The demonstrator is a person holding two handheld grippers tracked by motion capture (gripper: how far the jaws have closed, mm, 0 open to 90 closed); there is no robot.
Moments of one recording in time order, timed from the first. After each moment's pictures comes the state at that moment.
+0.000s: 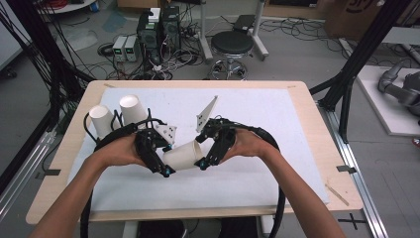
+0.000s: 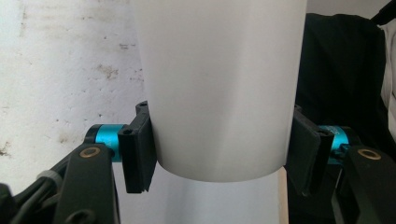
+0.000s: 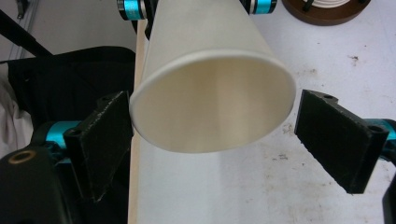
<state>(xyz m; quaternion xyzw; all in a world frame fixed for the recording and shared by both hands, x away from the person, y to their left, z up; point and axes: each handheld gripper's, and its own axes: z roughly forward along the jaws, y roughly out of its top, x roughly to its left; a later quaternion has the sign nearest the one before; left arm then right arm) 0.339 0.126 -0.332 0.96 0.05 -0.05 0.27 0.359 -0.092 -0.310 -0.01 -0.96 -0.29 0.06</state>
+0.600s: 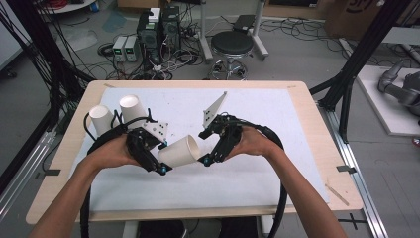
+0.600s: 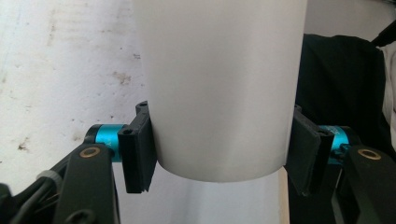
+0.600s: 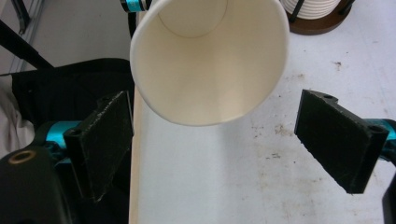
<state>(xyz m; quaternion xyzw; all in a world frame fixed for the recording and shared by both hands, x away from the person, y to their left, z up) 0.335 0.143 -0.326 0.95 0.07 -0.03 0.31 0.361 -0.108 -0.300 -0.03 -0.95 -0.32 0.05</state>
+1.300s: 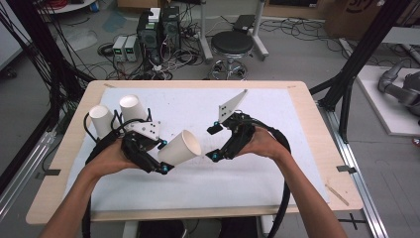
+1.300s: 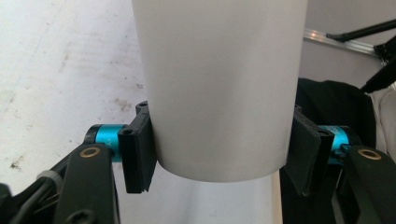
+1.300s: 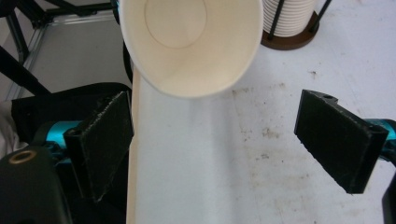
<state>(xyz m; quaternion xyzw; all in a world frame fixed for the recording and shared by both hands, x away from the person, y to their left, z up) 0.328 0.156 -0.334 0.91 0.09 -0.03 0.40 0.361 -0.140 -0.300 -0.05 -0.92 -0.38 0.04</state>
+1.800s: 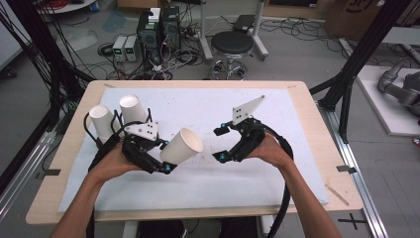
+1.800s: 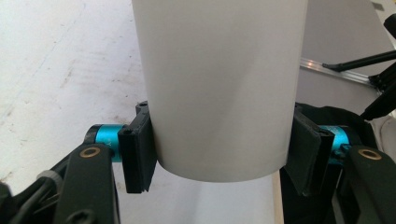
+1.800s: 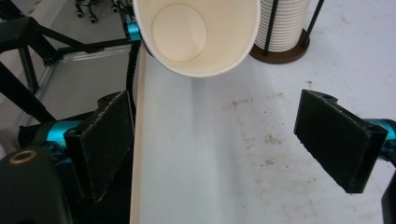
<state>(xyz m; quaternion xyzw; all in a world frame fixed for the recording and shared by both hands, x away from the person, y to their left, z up) 0.325 0.158 -0.347 0.88 0.11 -0.03 0.46 0.356 -0.166 -0.315 -0.07 -0.89 -0.45 0.04</state>
